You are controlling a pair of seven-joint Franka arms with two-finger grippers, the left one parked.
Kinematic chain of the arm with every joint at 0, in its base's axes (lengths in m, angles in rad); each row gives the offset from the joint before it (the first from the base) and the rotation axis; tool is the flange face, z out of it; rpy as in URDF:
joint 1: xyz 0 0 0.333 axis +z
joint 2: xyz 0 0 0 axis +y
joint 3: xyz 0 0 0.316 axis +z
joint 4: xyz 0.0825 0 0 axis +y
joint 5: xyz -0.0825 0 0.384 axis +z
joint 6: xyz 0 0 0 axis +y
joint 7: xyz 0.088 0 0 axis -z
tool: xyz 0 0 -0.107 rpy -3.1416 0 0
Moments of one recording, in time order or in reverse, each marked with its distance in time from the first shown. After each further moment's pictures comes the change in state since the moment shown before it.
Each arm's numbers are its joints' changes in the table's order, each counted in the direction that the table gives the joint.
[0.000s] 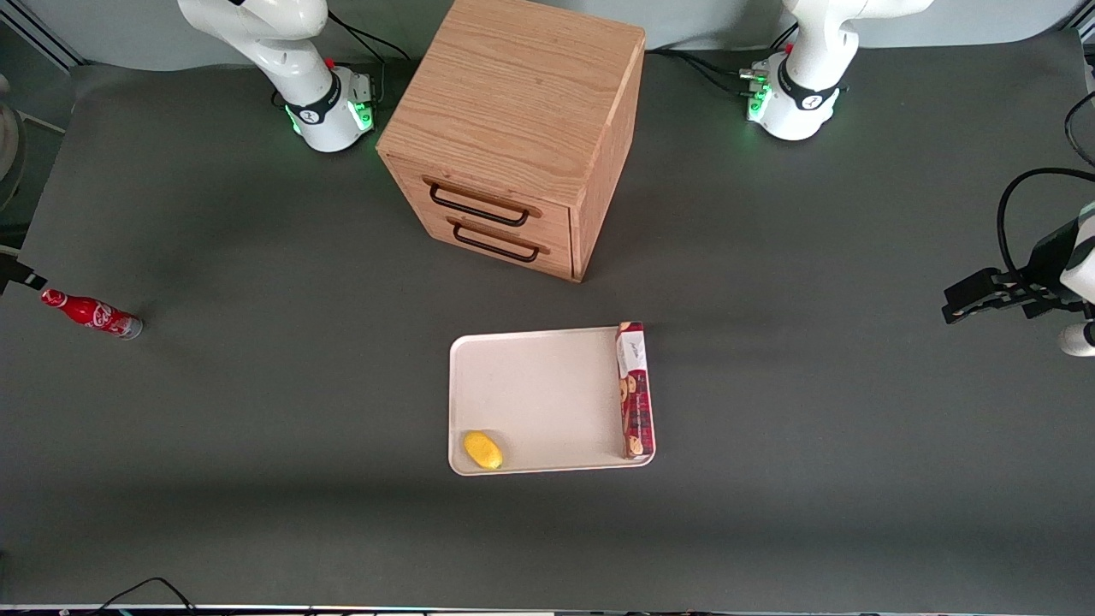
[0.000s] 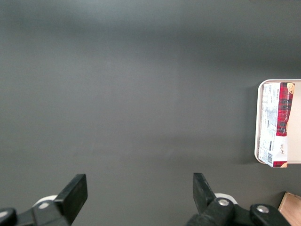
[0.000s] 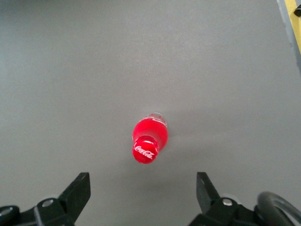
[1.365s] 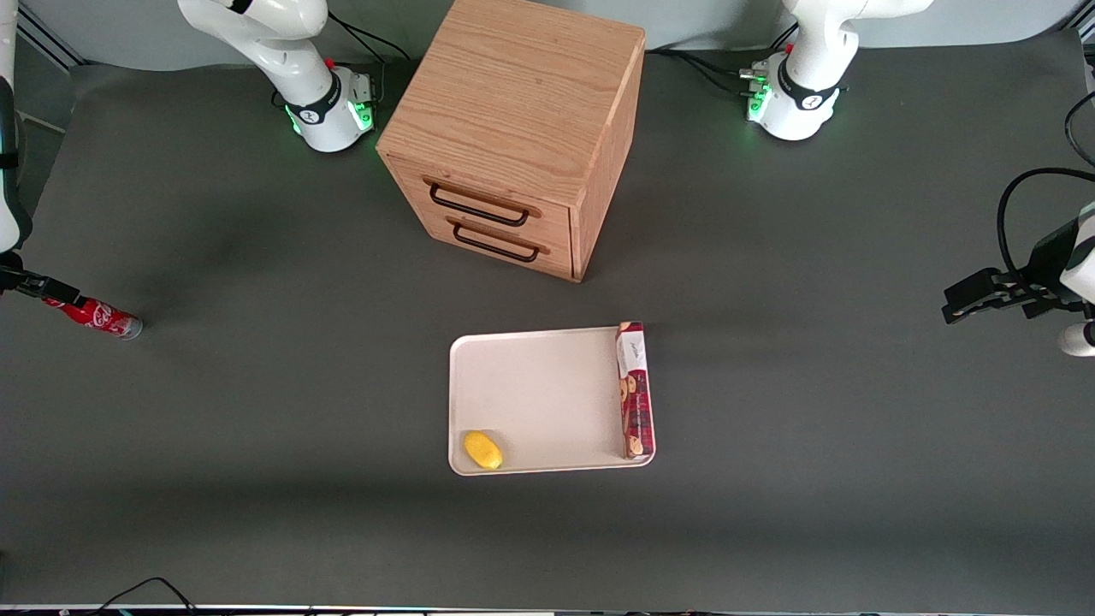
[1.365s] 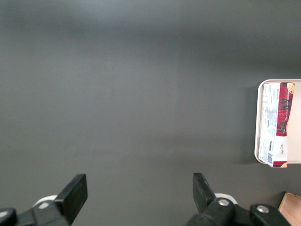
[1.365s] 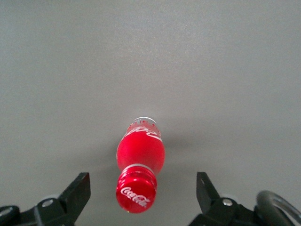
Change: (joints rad) arm -0.001 0.132 0.022 0.012 0.000 -0.122 -0.075
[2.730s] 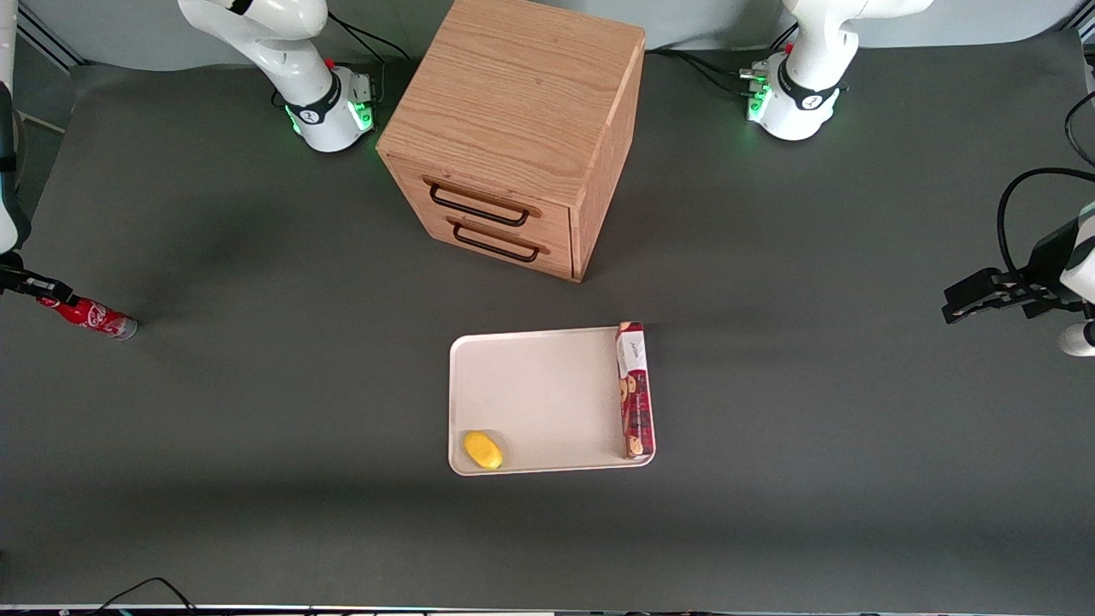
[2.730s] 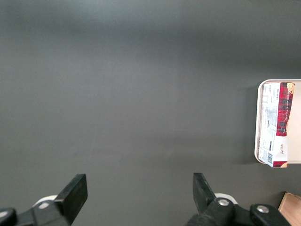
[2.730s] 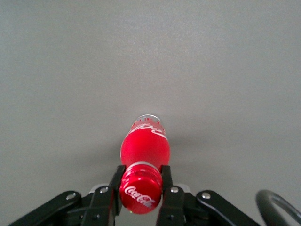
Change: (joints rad) arm -0.007 0.005 -0.002 -0.012 0.024 0.013 -0.039
